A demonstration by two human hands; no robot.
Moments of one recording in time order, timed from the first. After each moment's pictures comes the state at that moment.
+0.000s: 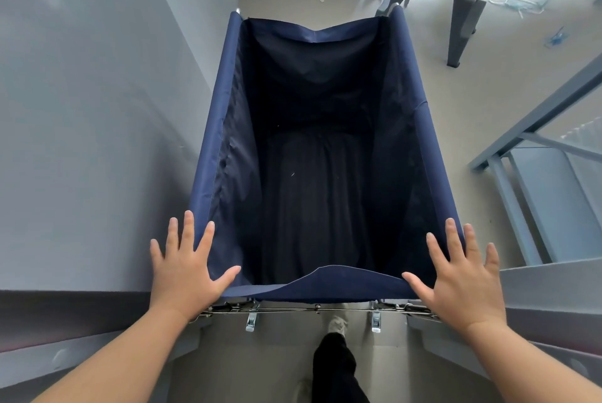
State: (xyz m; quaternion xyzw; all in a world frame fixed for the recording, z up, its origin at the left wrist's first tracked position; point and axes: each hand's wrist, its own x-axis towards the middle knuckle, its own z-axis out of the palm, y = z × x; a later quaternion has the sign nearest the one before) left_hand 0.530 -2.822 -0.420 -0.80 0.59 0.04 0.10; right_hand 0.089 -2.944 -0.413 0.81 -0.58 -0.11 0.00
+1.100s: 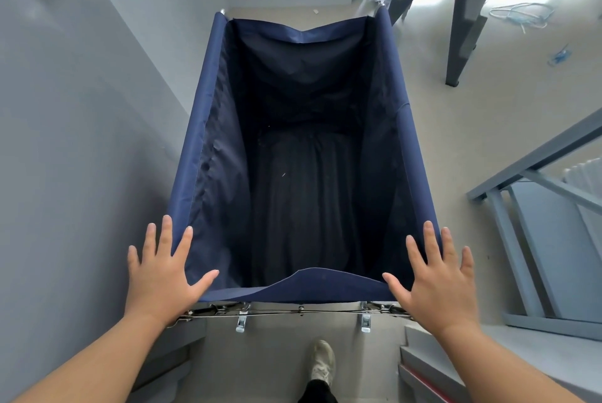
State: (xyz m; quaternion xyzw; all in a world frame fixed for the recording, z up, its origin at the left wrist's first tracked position) left_hand 0.563 -2.991 -0.425 -0.81 0.57 0.06 0.11; right_hand 0.121 -3.118 -0.411 0.81 -0.58 -0.09 -0.02
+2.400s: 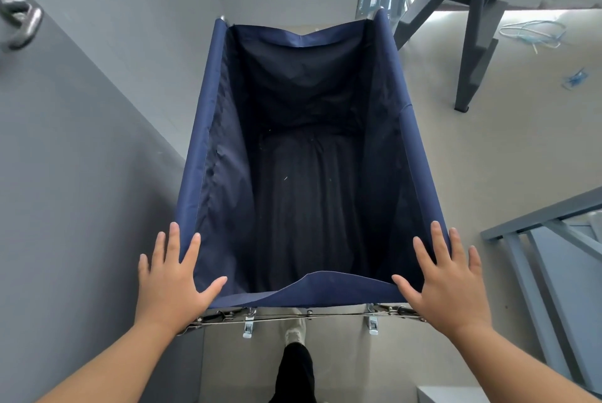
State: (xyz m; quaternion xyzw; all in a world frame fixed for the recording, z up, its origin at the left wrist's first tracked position) left_hand 0.600 -3.173 -0.416 -0.82 0.56 0.08 0.10; right_hand 0.168 -3.310 -0.411 0.81 -0.57 -0.11 -0.05
